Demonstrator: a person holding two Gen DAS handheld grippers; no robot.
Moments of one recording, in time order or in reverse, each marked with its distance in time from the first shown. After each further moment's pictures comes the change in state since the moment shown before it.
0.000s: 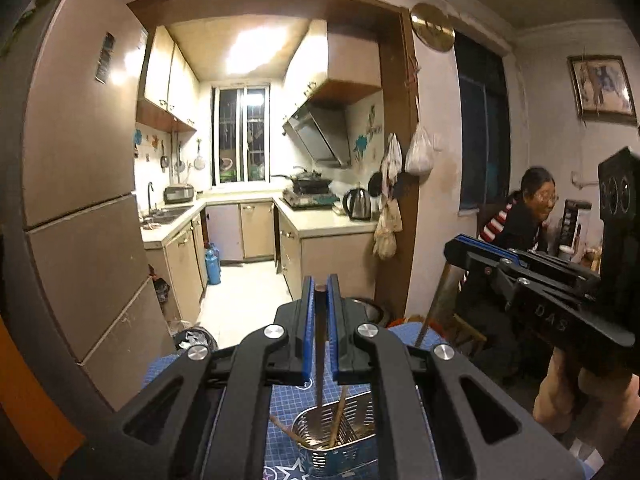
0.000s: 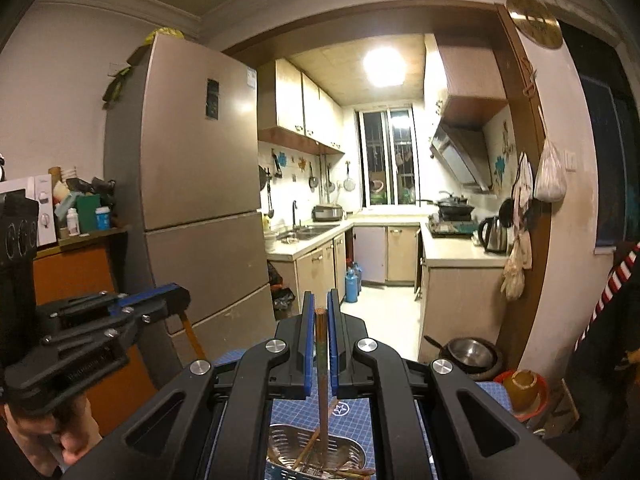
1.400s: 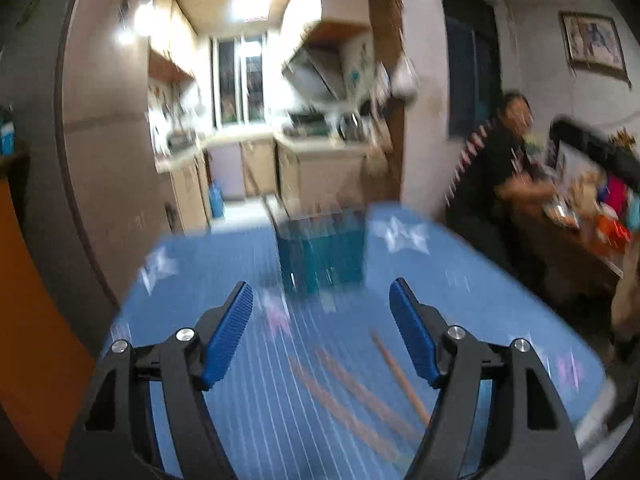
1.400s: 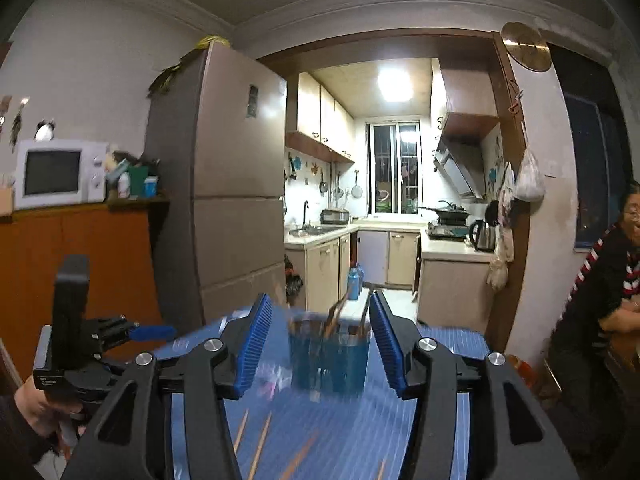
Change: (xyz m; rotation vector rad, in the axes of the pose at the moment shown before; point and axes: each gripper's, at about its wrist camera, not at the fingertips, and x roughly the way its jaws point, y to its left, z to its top) left arm -0.150 -0.036 -0.202 0.006 0.231 -0.004; right arm -0.230 0.038 -0.157 -0.071 -0.048 0.014
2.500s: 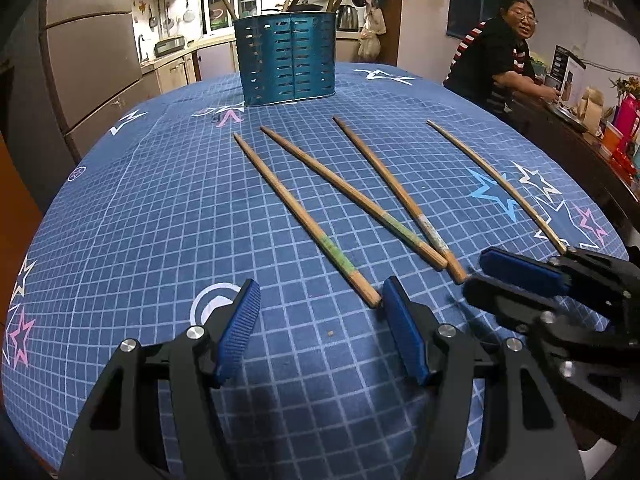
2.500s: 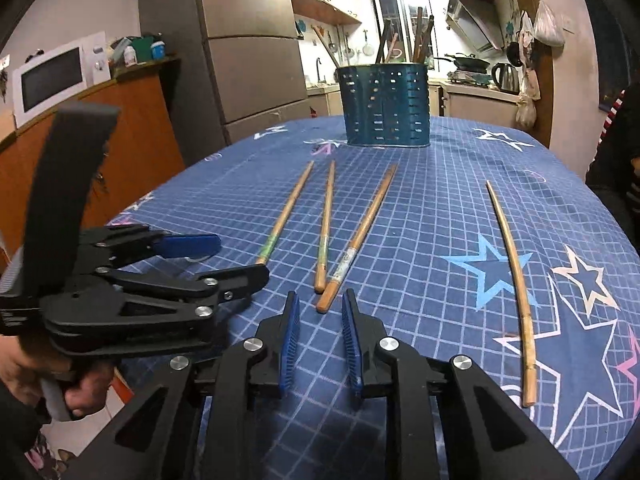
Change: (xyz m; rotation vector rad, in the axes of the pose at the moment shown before) left arm 0.041 -0.039 -0.141 -0.012 0.328 -0.005; right arm 0.010 0.084 -0.218 0.127 0.495 0.078
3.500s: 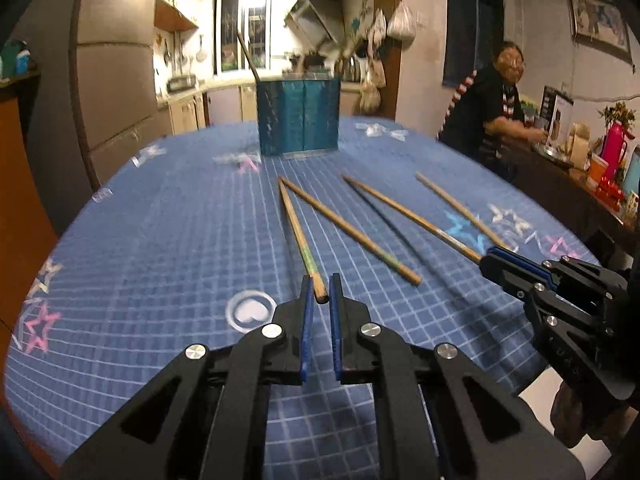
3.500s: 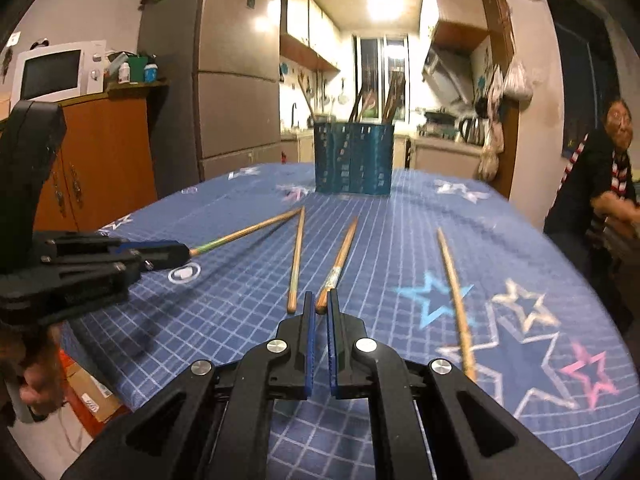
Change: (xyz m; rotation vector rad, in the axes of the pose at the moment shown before) left arm -0.063 0.010 -0.014 -0.032 -0.220 0.002; right arm -0.046 0.007 -0.008 -0.072 -0.204 -0.163
